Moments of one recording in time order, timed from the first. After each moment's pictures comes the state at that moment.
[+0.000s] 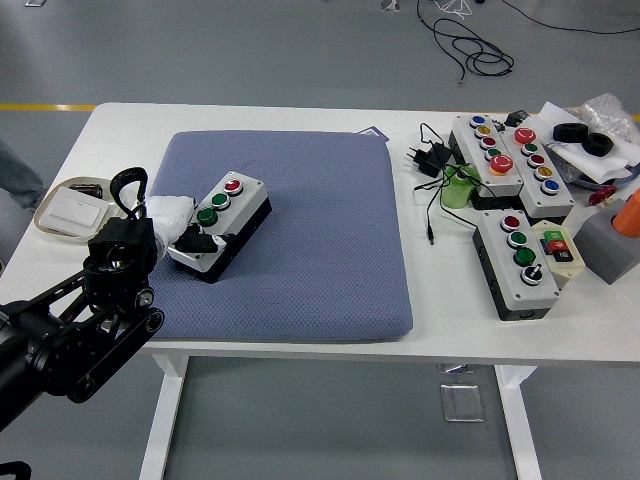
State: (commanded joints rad) left arm -0.62 0.24 -0.88 -1.20 2.20 -0.28 0.65; right arm 0.10 -0.13 0.92 0.18 -1.21 -0.11 -0.34
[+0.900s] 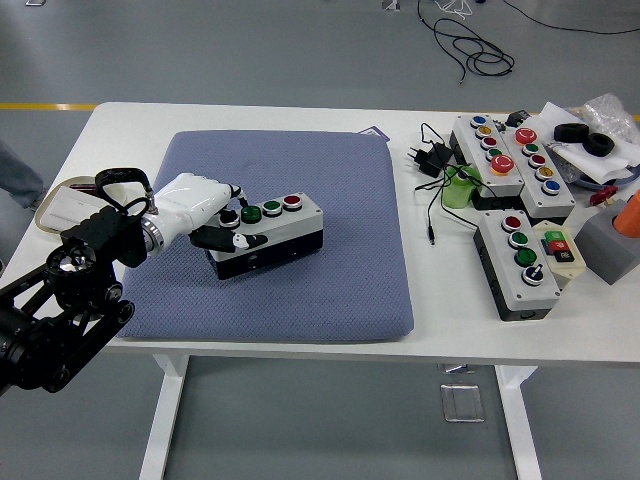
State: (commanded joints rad) left arm -0.63 0.34 -0.89 -1.15 2.27 -0.01 -0.05; right arm 0.10 -0.12 0.92 0.18 -1.22 -0.11 -0.34
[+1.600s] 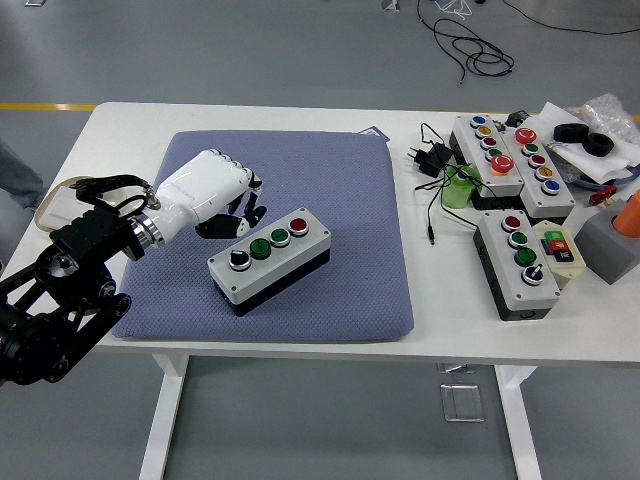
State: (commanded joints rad) left arm -0.63 0.34 -0.90 -1.15 2.26 0.23 -0.20; right arm 0.10 -0.12 0.93 0.18 -1.23 -0.10 -0.34
